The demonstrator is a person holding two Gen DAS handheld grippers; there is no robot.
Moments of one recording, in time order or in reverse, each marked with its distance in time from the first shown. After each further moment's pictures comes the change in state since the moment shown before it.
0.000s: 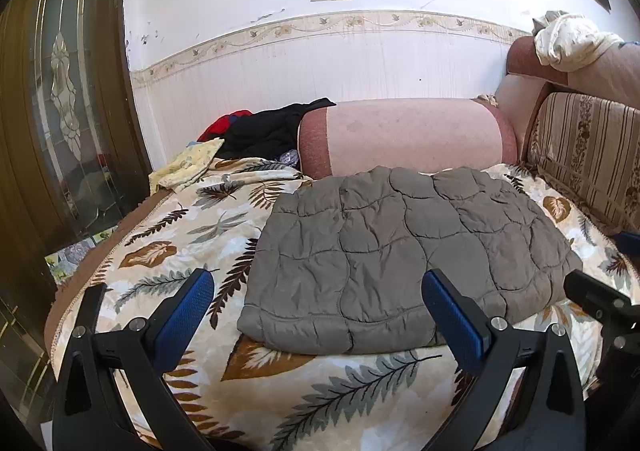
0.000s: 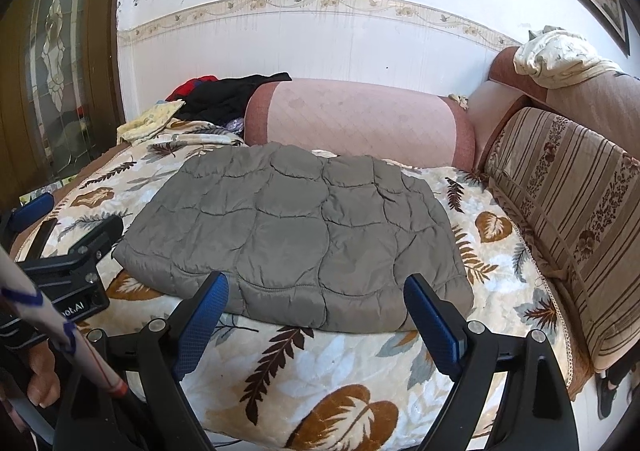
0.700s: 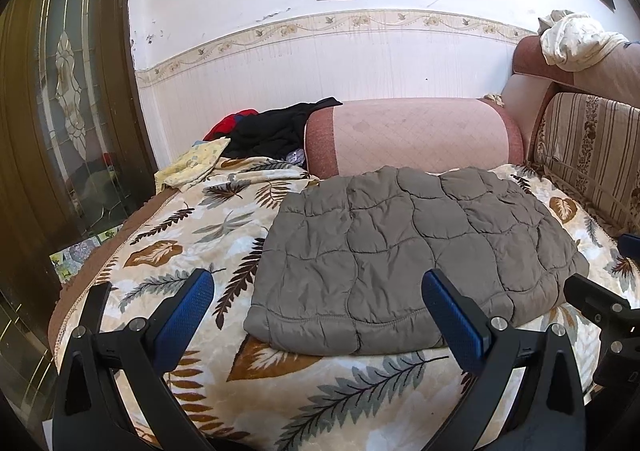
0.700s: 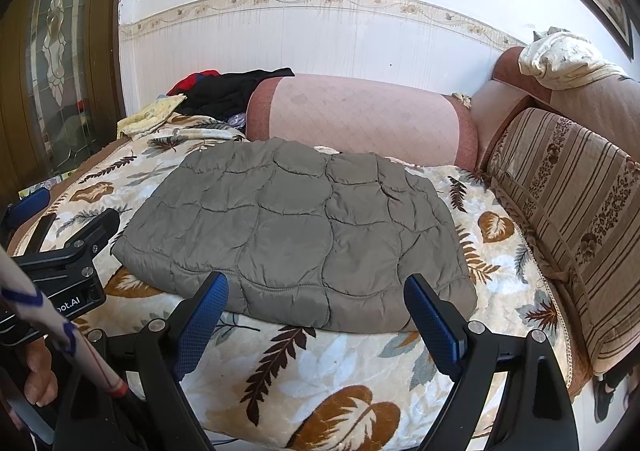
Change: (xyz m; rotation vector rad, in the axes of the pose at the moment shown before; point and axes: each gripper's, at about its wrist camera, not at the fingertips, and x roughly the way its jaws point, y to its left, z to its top) left arm 0.002 0.001 -0.001 0.002 0.002 0.026; right arm 0.005 0.002 0.001 -0.010 0.015 0.004
